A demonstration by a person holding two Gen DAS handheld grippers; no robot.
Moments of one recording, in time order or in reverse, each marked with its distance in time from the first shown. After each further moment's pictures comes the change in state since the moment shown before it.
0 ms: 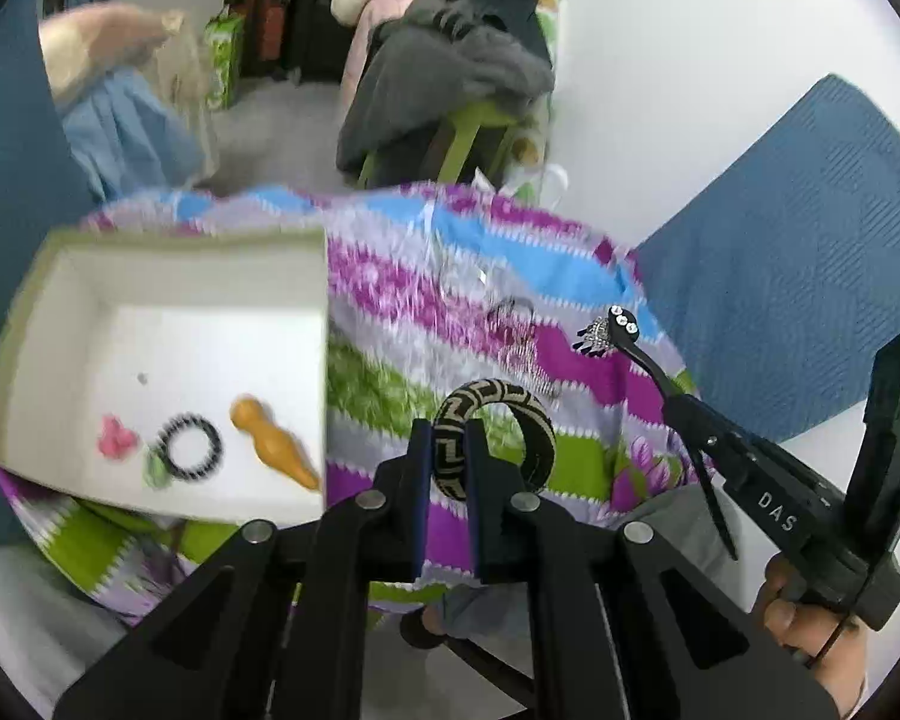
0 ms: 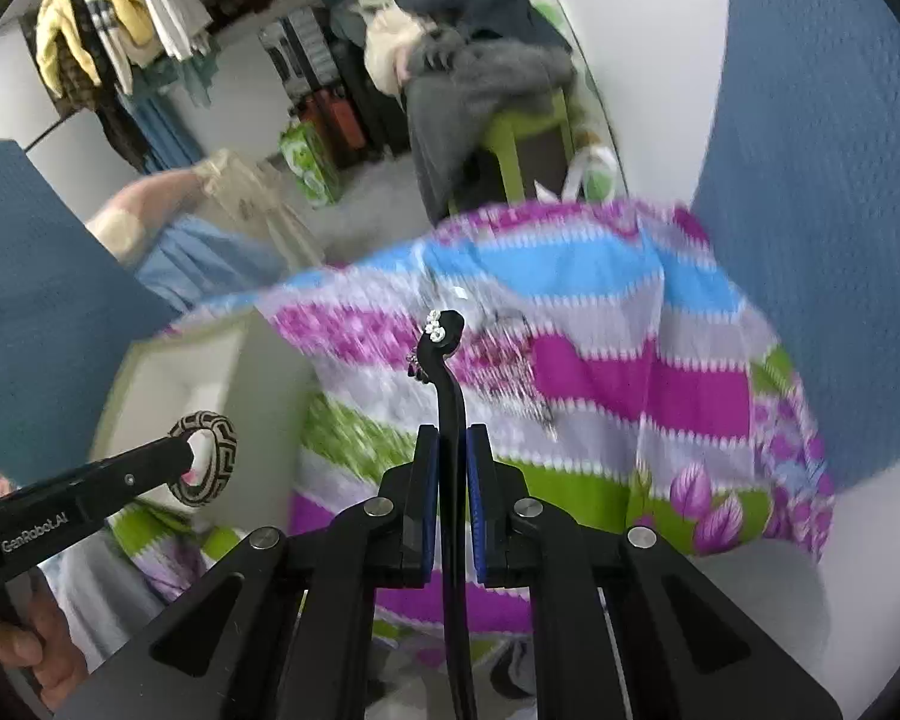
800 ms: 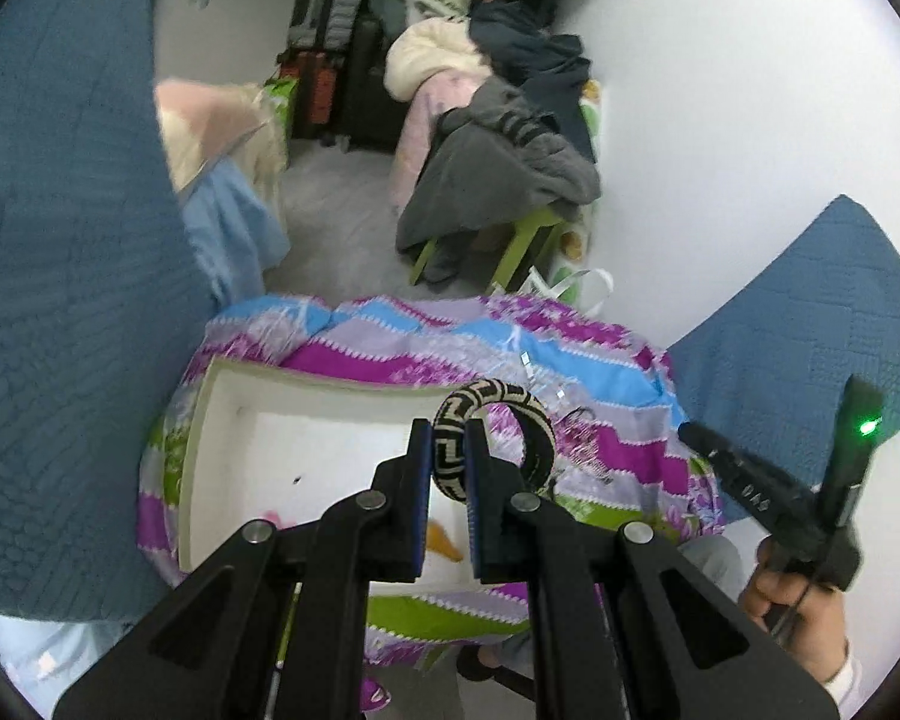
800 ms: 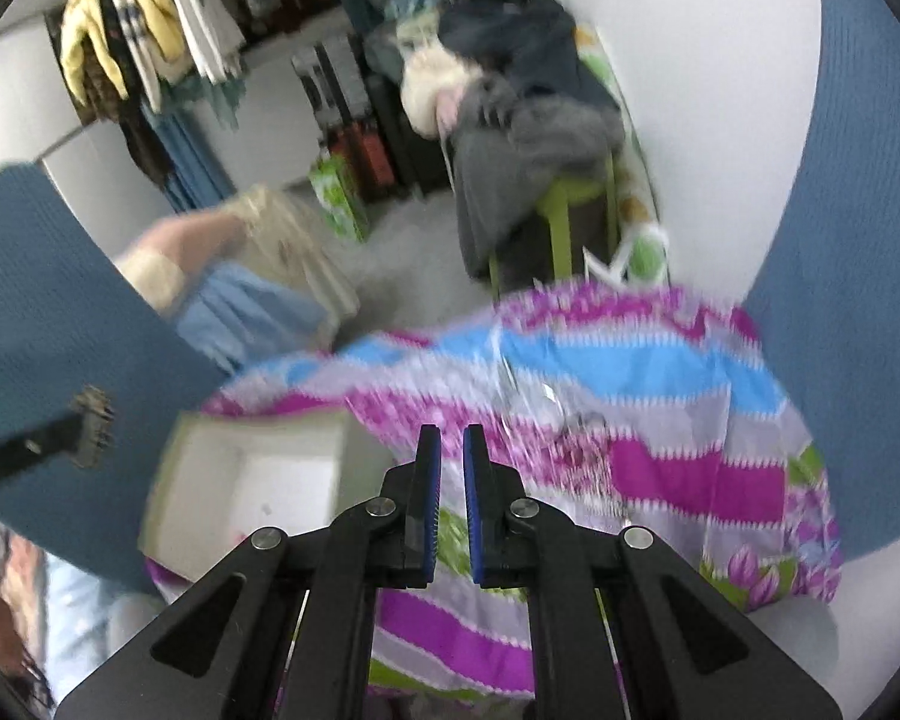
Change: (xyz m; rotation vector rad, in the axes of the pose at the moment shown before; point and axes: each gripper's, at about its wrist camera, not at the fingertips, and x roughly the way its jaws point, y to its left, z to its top) left arm -0.089 0.100 0.053 -0.043 -0.112 0.045; right arm 0.012 0.068 0.052 -0.034 -0.036 0.016
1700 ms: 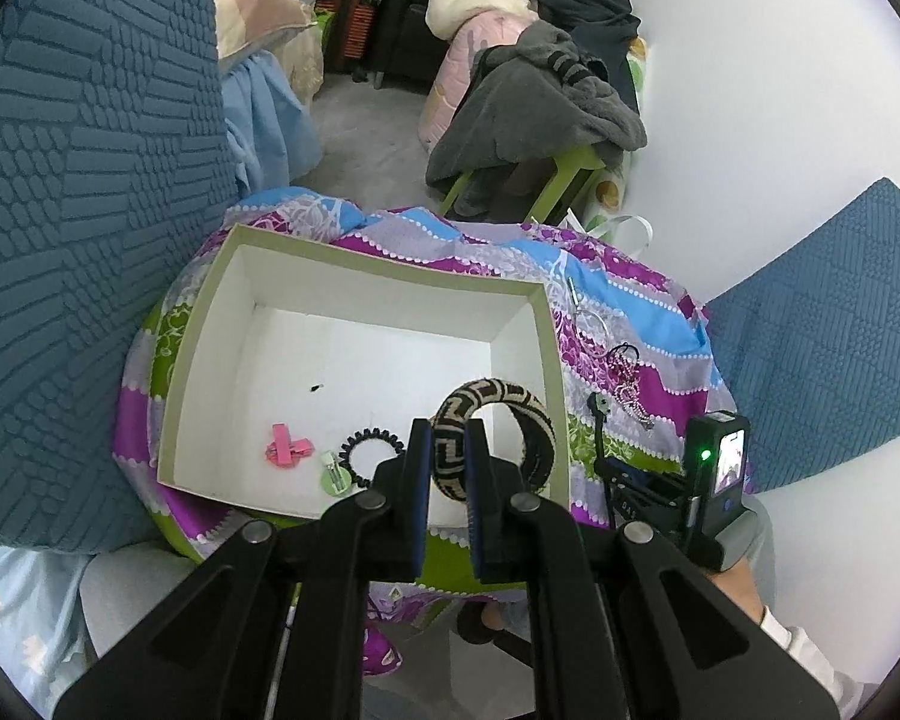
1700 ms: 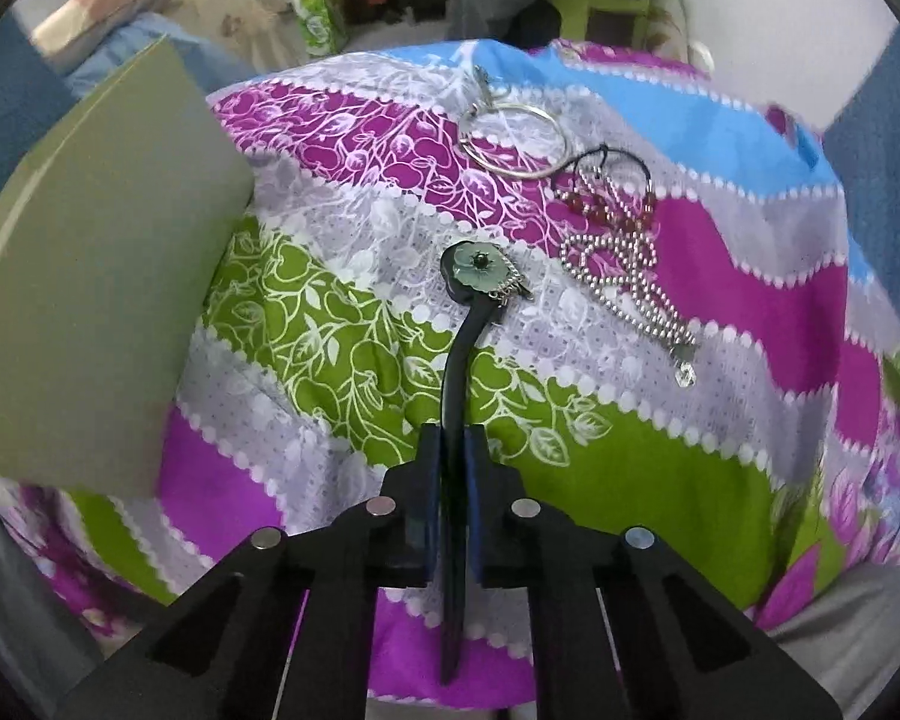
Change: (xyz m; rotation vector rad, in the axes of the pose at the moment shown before) left arm 0.035 0.028 -0.049 -0.072 0.103 0.021; right arm 0.147 -0.035 -0.113 -0.135 0.345 -0.107
